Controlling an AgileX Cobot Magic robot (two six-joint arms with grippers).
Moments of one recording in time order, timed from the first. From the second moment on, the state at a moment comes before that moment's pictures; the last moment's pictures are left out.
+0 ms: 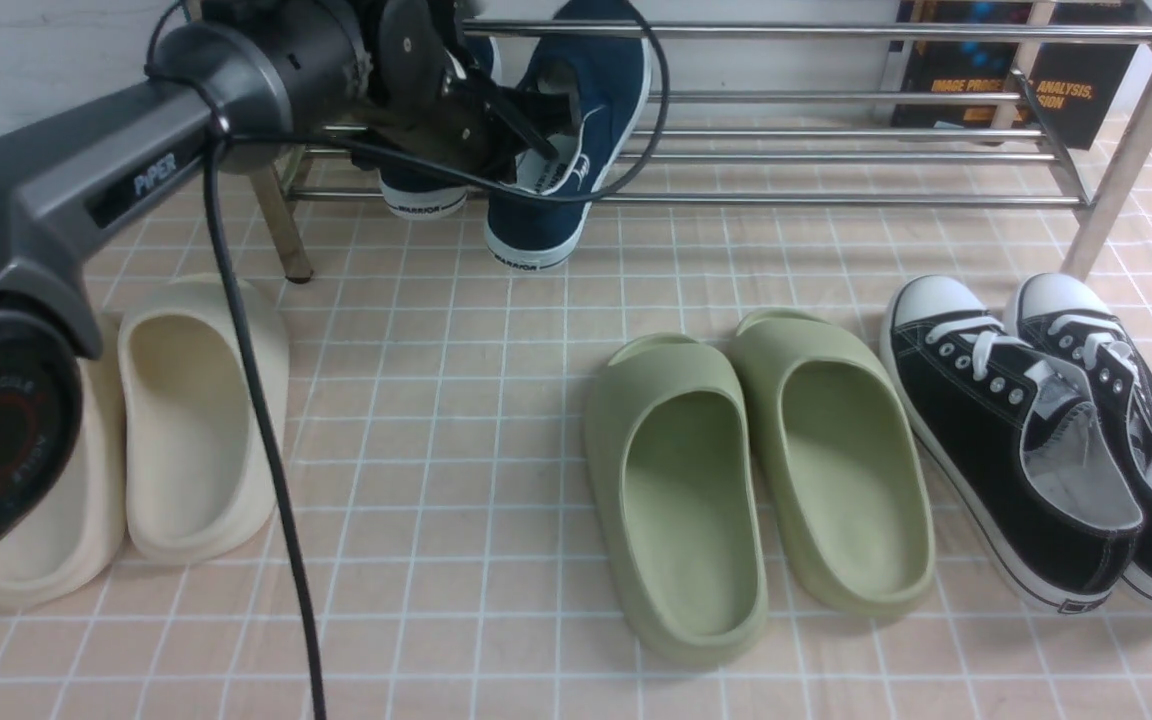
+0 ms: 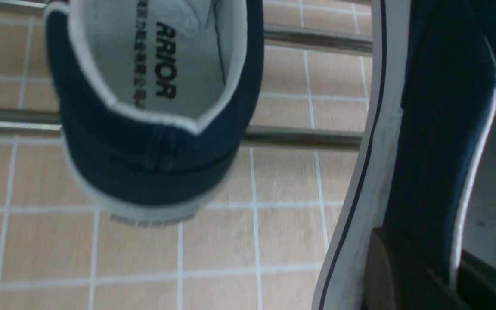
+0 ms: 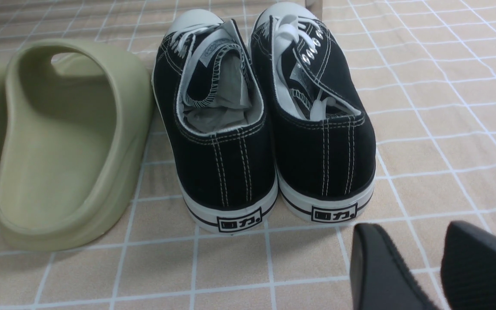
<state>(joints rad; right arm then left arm) -0.04 -0.01 0.02 -0.01 0.37 0.14 -0.37 2.12 -1.88 0.01 0.51 -0.35</state>
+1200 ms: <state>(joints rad) -0.04 -0.01 0.02 -0.01 0.37 0.14 -0.34 2.08 -1.90 0.03 0.79 -0.18</state>
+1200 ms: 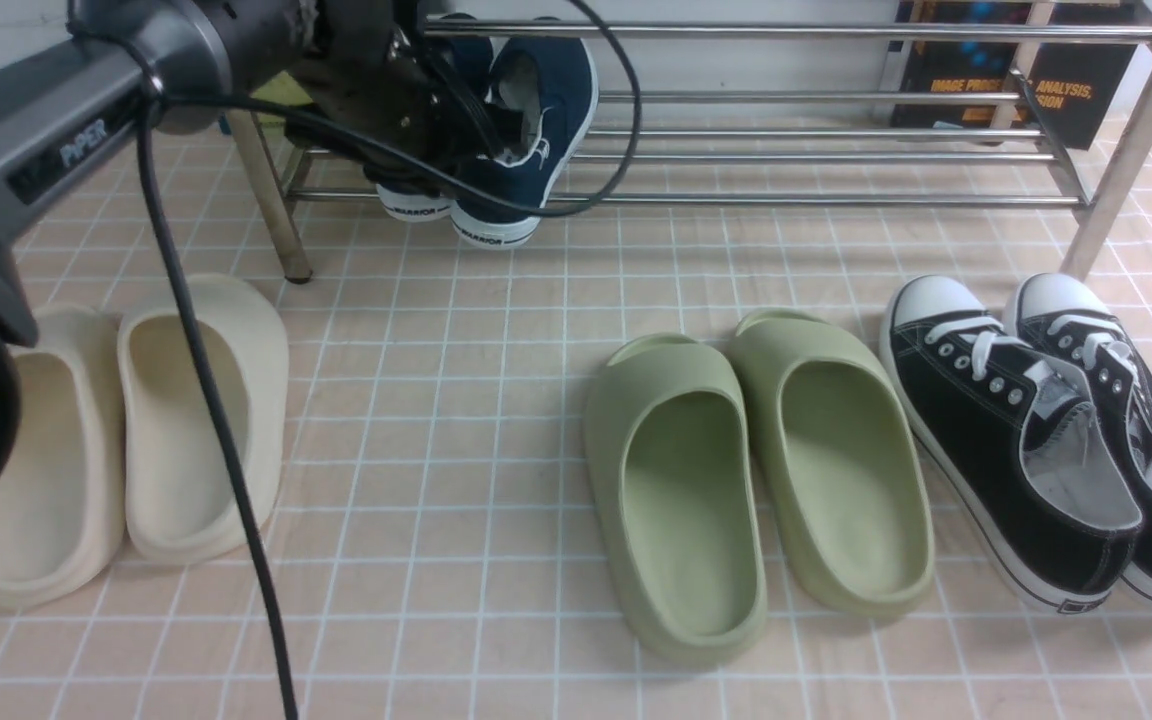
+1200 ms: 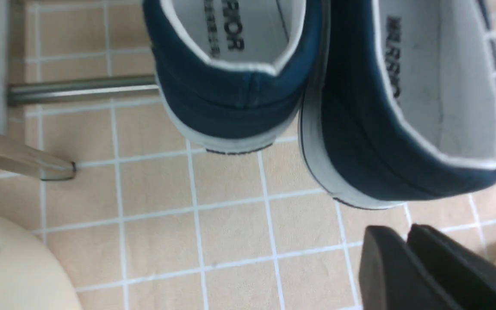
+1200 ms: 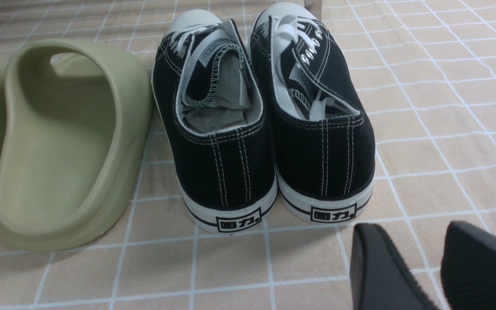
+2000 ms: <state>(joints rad) -0.04 -0.01 0.02 -0.01 0.37 0.14 -0.34 2.18 -2.01 -0.08 0.65 -0.16</state>
